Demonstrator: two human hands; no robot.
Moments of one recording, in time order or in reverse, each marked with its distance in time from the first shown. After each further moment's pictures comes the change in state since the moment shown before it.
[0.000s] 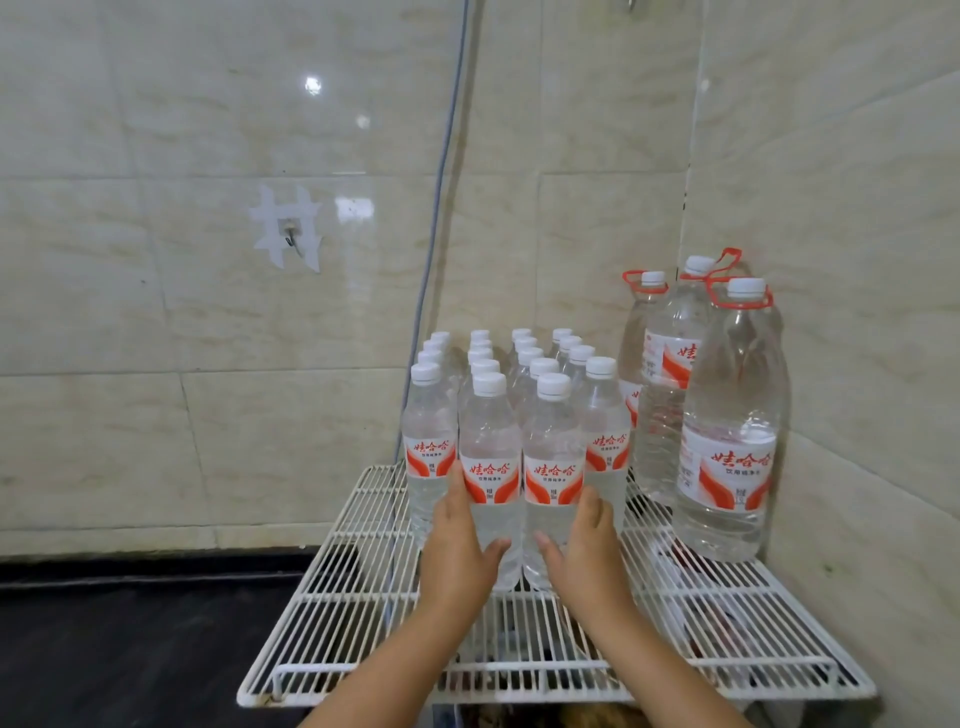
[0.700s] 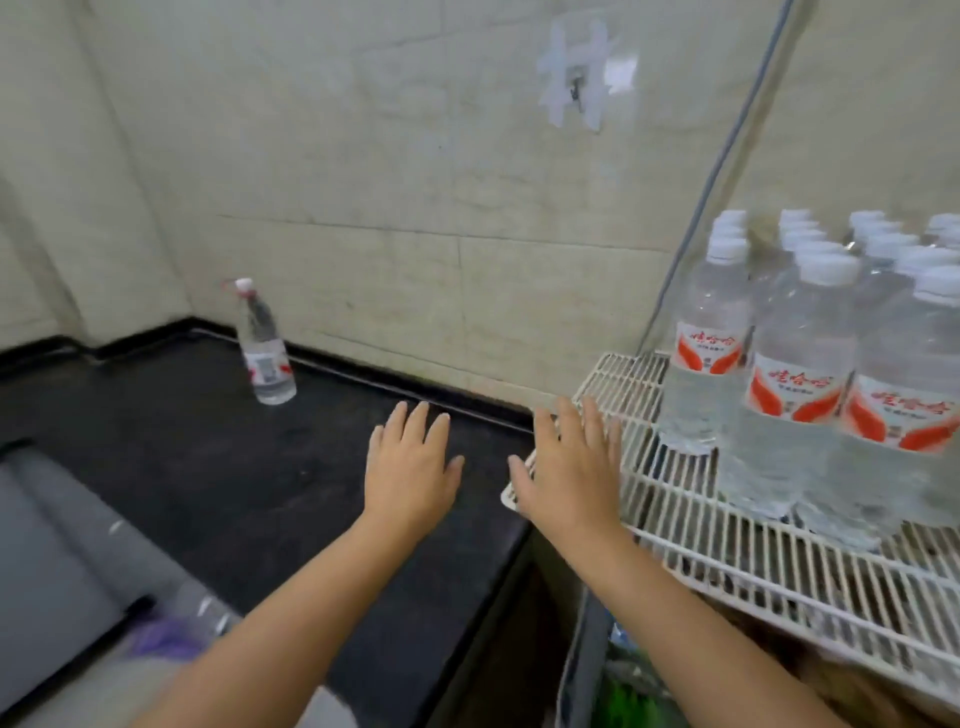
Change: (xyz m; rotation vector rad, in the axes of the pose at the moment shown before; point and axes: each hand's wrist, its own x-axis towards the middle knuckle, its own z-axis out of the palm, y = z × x) left_hand -0.096 -0.118 -0.181 0.933 0.092 -0.325; right_hand -0.071 -0.143 0.116 -0.248 -0.199 -0.577
